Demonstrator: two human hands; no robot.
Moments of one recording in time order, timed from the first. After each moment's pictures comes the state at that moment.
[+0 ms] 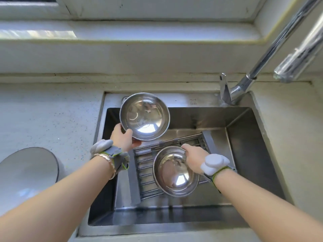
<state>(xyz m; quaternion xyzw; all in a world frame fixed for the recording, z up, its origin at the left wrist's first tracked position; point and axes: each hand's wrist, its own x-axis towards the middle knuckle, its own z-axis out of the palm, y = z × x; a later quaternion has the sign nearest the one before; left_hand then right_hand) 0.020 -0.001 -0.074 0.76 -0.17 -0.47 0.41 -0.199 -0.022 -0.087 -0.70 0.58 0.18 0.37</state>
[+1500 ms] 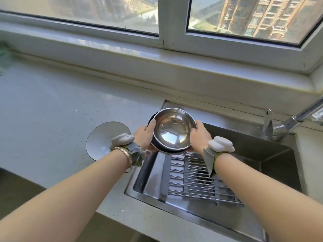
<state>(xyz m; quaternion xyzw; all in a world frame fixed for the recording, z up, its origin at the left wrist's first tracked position) 0.071 0.097 0.027 0.81 -0.21 -0.43 0.33 -0.075 0.002 0.012 -0.68 0.58 -0.08 0.45</state>
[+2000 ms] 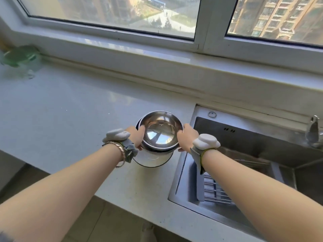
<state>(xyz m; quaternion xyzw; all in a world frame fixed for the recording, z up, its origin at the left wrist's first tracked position) 0.242 0.169 0.013 0.89 -0.24 -0.33 0.21 0.092 0.080 0.024 -0.68 0.55 0.02 0.49</state>
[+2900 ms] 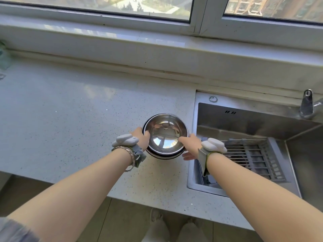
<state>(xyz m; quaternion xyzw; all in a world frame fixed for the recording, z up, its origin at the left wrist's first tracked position) 0.275 0.194 -0.034 0.87 -0.35 -0.32 0.10 0.107 0.131 -0.017 -0.48 0.65 0.01 0.58</state>
